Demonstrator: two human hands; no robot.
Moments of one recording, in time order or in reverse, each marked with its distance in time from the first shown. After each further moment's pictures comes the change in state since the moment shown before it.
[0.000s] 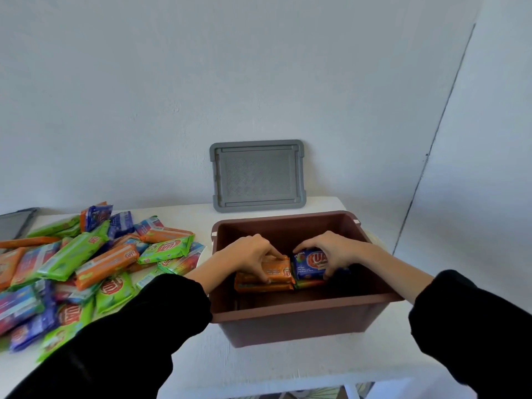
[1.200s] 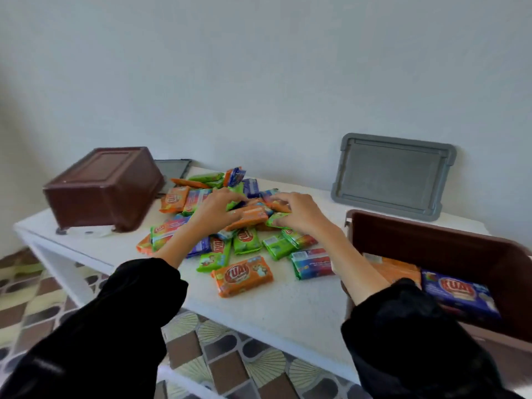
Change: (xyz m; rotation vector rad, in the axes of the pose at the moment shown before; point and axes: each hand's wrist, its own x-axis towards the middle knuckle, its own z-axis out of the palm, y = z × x) left_hand -0.246 -0.156 0.044 -0.386 0.643 -0.712; right_hand 0.107 -0.277 -0.009 0.276 0.350 -0.308
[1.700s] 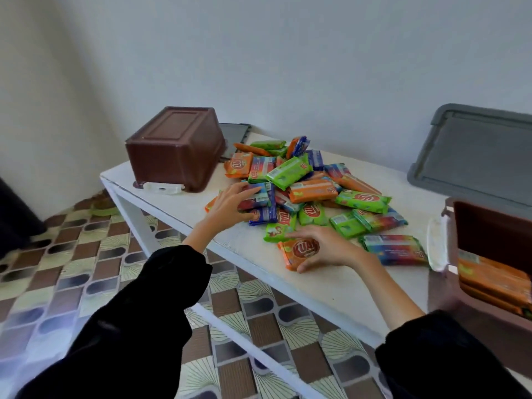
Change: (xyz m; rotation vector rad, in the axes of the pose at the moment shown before) left_hand -0.060 -0.132 0.012 0.097 -0.091 -0.199; right_hand -0.003 -0.010 0.117 0.013 -0.491 -0.108
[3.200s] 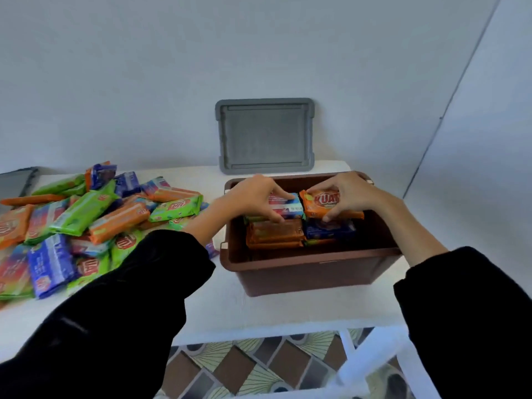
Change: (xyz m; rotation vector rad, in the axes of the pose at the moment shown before) left_hand 0.040 0.401 0.051 0.128 -0.418 0.865; right_hand -0.283 0.174 -0.137 -0.048 0.400 0.542
